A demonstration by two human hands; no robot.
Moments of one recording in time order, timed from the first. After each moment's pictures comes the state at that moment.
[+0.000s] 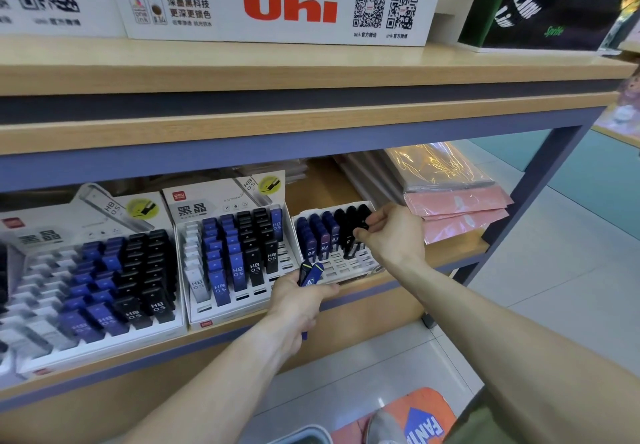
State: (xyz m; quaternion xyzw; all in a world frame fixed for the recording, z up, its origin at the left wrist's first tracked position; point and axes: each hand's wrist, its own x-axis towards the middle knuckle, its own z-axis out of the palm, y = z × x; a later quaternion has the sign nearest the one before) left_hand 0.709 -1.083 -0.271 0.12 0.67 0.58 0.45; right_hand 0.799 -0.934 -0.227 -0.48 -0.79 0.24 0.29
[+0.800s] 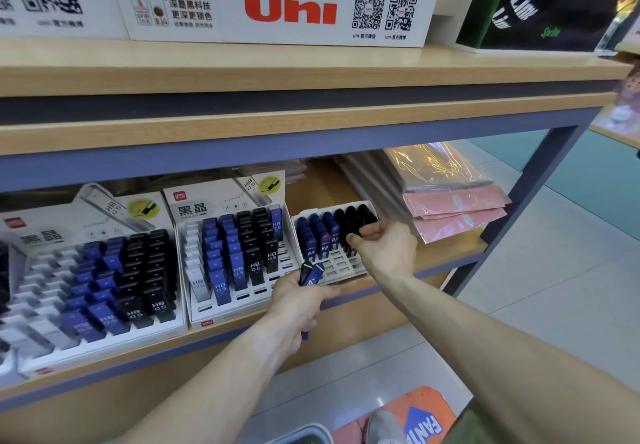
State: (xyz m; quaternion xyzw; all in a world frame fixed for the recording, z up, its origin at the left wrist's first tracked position) left_hand 0.705 -1.083 -0.277 0.13 0.67 0.58 0.46; right_hand 0.792 -0.959 -0.236 -0.56 -0.71 0.31 0.31
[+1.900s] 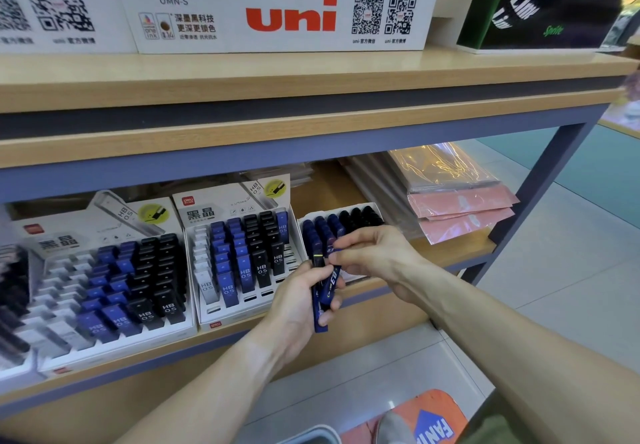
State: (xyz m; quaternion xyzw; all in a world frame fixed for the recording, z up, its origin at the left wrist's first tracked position) left_hand 0.708 -1.095 -0.256 0.14 0.50 0.67 0.53; right_hand 0.805 -0.977 -0.204 -0.40 -0.66 0.61 0.17
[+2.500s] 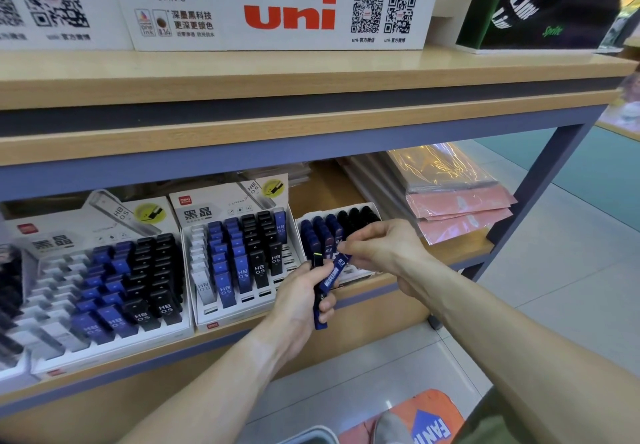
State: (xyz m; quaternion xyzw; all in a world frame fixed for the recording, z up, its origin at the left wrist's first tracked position) left_hand 0.708 -1.085 -0.267 0.12 0.50 0.68 0.52; right_hand 0.807 -0.971 -0.198 -0.46 -0.64 0.57 0.22
